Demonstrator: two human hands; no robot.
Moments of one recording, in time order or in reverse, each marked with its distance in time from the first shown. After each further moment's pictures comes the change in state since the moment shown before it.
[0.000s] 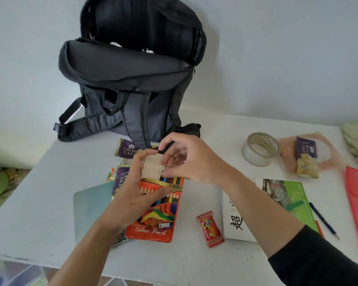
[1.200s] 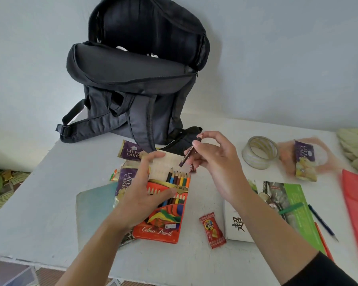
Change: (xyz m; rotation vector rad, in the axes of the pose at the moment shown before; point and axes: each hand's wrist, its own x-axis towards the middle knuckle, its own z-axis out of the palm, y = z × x) left_hand -0.002 -0.002 0.001 -0.013 -0.013 -0.037; right_hand -0.029 0.003 0.004 0.636 0.475 0.075
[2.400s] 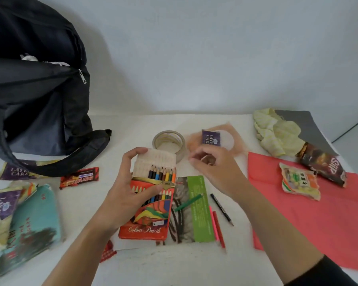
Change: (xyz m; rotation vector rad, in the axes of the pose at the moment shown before) left_hand 0.056 0.041 0.209 0.001 -0.099 -0.043; right_hand -0.041 -0.030 -0.254 -0.603 0.099 0.002
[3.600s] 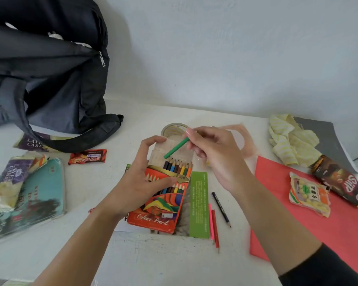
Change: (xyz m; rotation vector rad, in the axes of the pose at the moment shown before) left_hand -0.004 0.010 0.028 -0.013 -0.028 0.022; right_hand 0.016 -0.029 0.001 0.433 -0.108 -0.014
